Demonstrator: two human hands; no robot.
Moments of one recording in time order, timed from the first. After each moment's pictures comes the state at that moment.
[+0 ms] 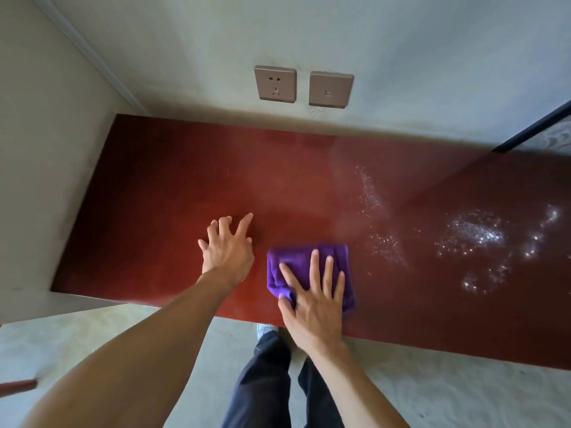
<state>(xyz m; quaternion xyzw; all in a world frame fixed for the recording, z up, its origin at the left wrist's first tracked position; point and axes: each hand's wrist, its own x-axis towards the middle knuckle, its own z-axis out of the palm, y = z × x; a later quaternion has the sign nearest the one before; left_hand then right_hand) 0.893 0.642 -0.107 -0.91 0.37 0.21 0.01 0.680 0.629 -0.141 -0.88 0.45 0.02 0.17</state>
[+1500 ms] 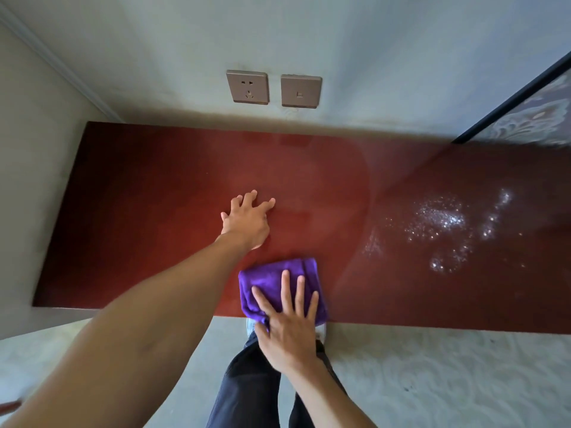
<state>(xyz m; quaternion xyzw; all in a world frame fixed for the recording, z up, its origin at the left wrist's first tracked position) 0.883 0.556 -0.091 -0.83 0.47 0.29 0.03 0.674 0.680 -0.125 -0.87 0.44 0.11 0.21</state>
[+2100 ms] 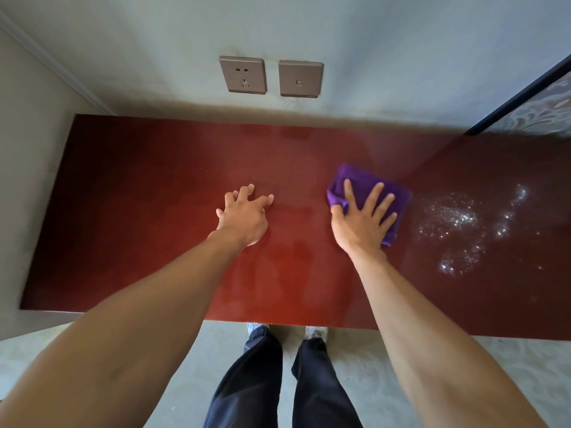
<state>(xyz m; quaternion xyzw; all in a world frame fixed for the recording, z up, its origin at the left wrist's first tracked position) 0.887 0.549 -0.101 -0.84 0.46 0.30 0.01 0.673 0.443 -0.136 -0.73 0.65 0.09 0.21</state>
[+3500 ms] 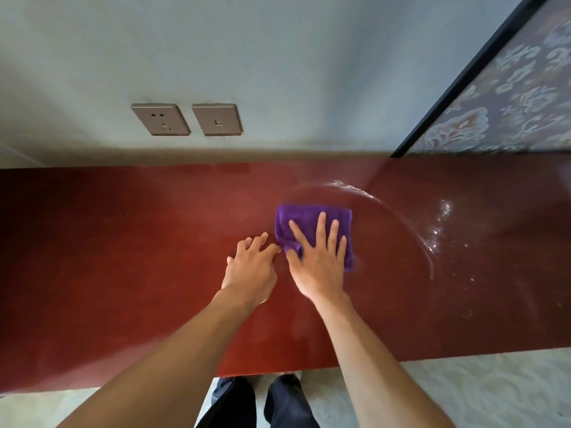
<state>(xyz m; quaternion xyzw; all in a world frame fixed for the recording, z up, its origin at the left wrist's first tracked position) 0.744 0.497 -0.104 -0.77 0.57 0.27 0.06 0.605 0.433 -0.141 -0.80 0.57 0.04 0.18</state>
